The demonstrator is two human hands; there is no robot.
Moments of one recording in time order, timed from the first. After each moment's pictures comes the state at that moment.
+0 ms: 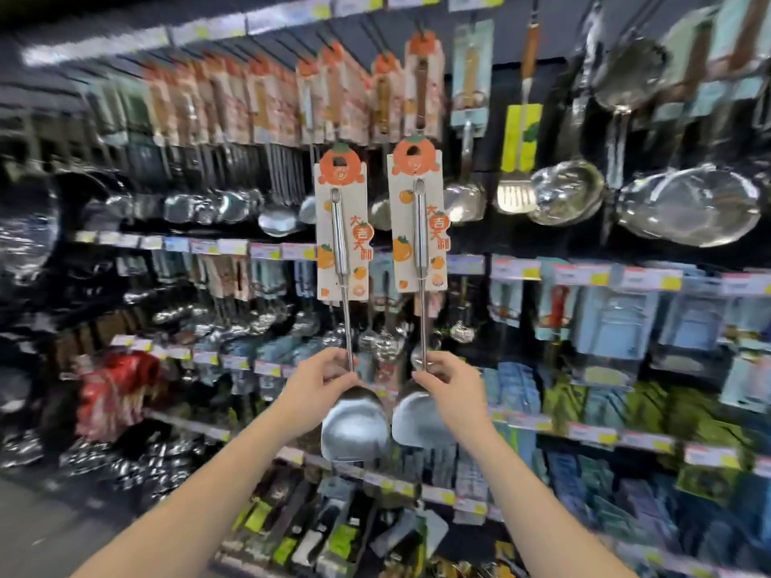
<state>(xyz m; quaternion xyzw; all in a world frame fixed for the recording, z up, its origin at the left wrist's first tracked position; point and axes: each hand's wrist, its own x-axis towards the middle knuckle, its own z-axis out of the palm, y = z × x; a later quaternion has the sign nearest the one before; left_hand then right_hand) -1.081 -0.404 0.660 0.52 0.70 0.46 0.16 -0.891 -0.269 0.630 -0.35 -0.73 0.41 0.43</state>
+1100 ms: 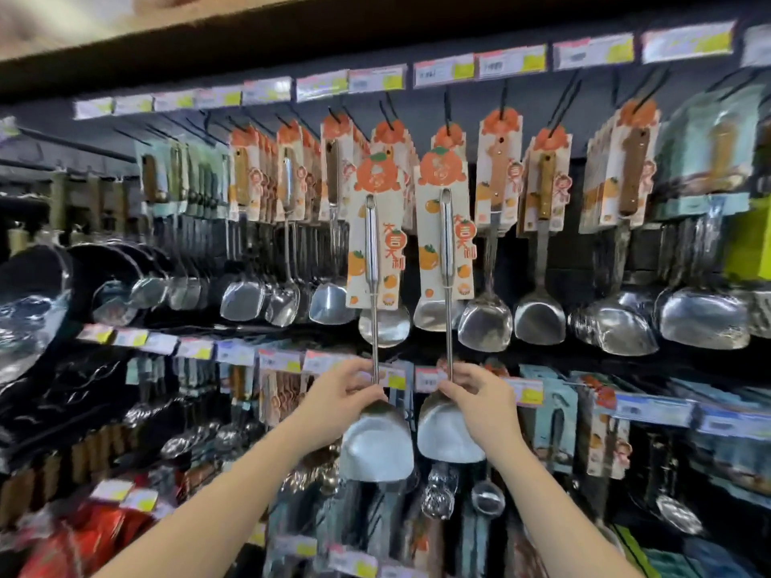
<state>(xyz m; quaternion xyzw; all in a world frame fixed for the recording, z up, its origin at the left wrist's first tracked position) -1.513 -0.275 0.759 0.60 0.63 0.49 0.10 -1.324 -0.138 0.737 -0.30 -0.72 0.34 0.53</state>
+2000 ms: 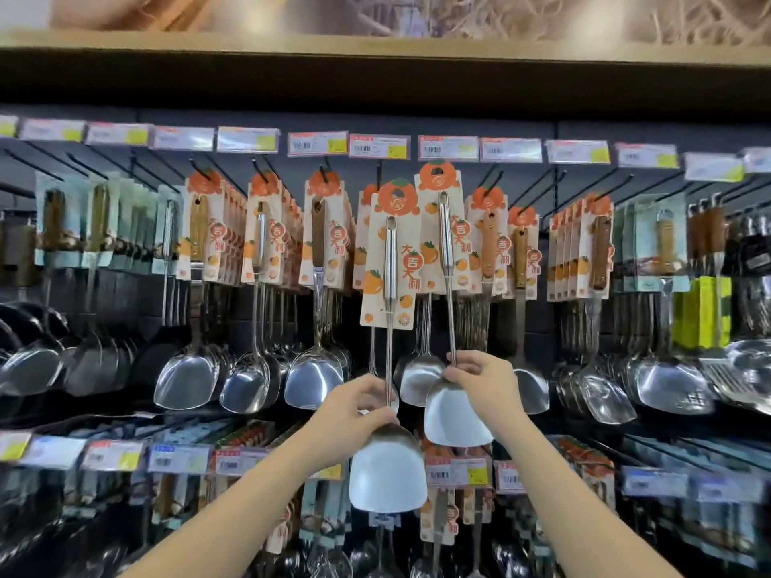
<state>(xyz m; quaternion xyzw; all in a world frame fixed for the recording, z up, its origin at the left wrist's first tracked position) -1.597 -0.195 0.831 0.70 0.51 0.48 0.13 -1.380 -0.103 0.860 -0.37 -0.67 0.26 0.59</state>
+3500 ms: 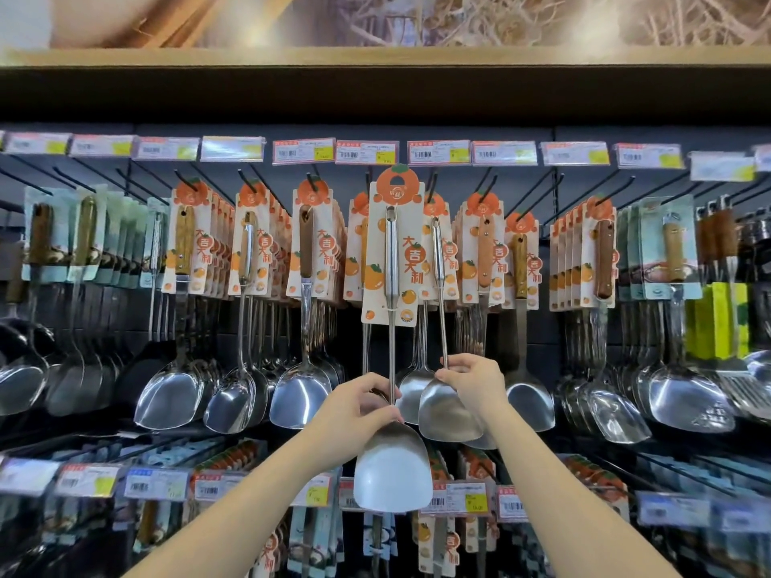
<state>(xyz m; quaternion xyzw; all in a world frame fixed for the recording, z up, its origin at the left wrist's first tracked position) -1.583 -0.167 0.848 0.70 0.50 0.49 0.13 -1.389 -0.018 0.872 -0.40 -0.66 0.28 0.57</state>
